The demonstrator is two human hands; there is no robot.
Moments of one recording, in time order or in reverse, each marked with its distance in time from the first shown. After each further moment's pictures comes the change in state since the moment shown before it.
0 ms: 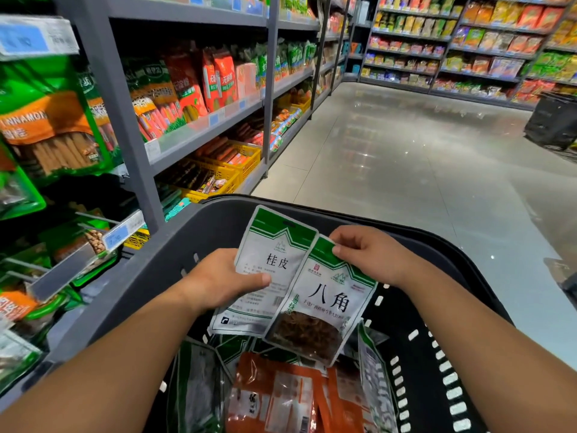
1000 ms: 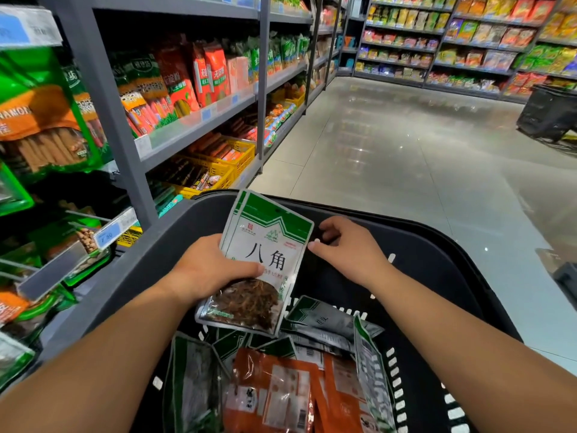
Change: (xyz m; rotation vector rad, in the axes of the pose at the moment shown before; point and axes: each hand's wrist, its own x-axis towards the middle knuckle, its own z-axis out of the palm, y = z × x) left_hand -0.005 0.012 -0.003 -0.024 0.182 -0.031; right_hand 0.016 0.001 0.038 -0.020 0.320 0.150
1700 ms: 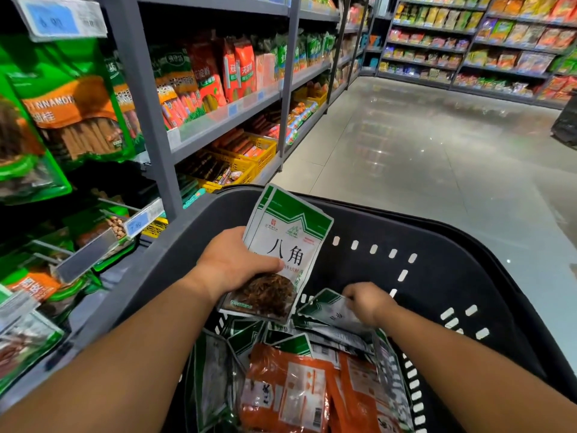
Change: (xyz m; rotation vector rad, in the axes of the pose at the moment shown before) left_hand 0.004 -0.008 -0.005 0.076 0.067 -0.023; right_hand 0.003 0.096 0.070 -0.498 -0.479 0.185
